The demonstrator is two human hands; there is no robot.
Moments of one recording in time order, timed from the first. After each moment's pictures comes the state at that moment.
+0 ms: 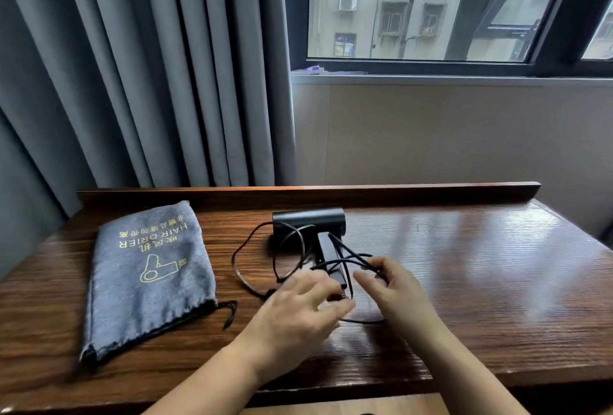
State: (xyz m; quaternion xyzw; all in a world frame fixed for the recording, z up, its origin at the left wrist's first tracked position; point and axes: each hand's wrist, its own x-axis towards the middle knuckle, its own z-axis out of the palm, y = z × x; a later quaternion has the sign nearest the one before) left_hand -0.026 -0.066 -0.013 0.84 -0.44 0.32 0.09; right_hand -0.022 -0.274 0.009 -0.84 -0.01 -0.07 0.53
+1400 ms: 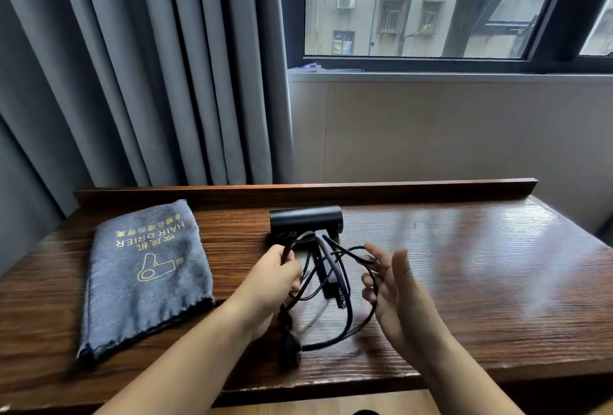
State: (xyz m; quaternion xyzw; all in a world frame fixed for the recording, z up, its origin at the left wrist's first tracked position) left_hand -0.011 -0.067 0.032 0.74 0.02 -0.10 0.67; right_hand -0.037 -0.267 0.011 -0.55 -0.01 0.03 0.83
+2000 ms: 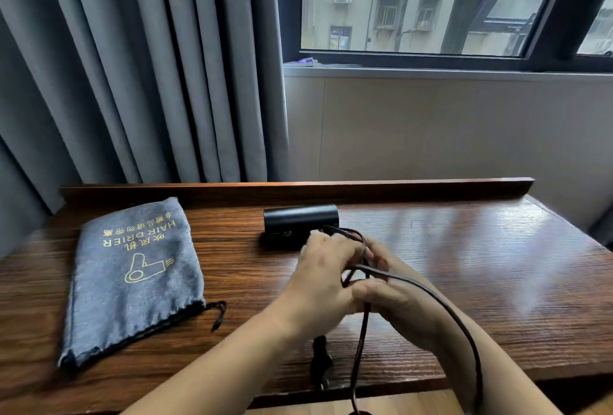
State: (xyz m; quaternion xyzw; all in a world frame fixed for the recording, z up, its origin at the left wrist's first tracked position) left_hand -0.020 -0.122 0.051 0.85 -0.29 0.14 0.41; right_hand -0.031 -0.282 0.049 -0.65 -0.18 0.15 0.72
